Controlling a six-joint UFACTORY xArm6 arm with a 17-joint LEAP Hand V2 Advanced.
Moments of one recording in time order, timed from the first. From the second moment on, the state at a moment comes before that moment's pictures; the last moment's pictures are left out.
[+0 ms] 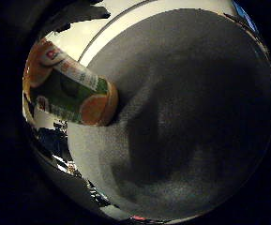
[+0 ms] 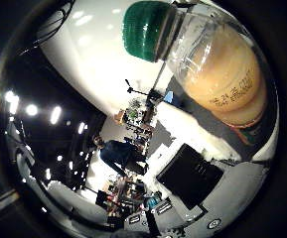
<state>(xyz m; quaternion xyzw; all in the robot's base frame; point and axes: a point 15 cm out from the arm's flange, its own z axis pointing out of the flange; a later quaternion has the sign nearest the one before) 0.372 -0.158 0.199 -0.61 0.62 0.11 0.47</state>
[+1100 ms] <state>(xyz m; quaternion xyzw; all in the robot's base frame) 0.382 -0.119 0.244 -0.62 0.58 0.19 0.49</state>
